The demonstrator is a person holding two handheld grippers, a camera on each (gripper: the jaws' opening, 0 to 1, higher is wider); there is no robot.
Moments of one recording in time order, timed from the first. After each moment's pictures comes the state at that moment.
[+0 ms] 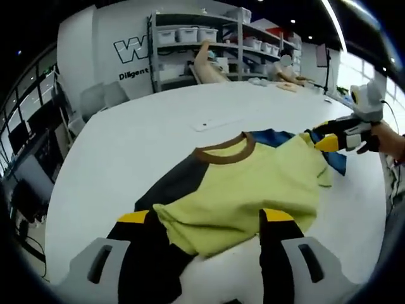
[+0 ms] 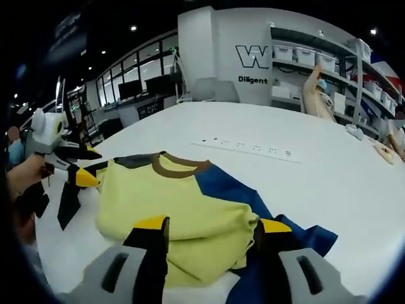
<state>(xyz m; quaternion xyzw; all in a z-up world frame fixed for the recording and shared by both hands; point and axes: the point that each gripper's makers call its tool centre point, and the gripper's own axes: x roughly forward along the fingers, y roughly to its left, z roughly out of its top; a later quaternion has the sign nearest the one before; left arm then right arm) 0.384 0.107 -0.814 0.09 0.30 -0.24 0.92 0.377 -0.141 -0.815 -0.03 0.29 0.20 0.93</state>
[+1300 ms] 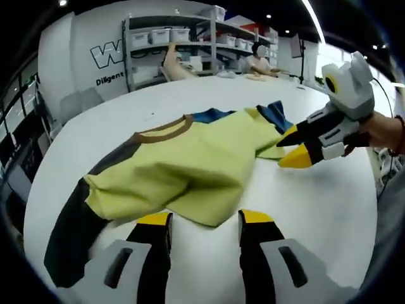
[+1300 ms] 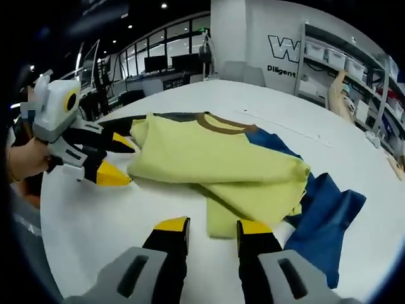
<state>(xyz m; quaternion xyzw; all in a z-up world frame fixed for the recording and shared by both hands) 0.316 0.038 -0.856 0.11 0.30 -0.30 0.90 0.308 -0.102 -0.862 -0.10 0.34 0.25 0.90</state>
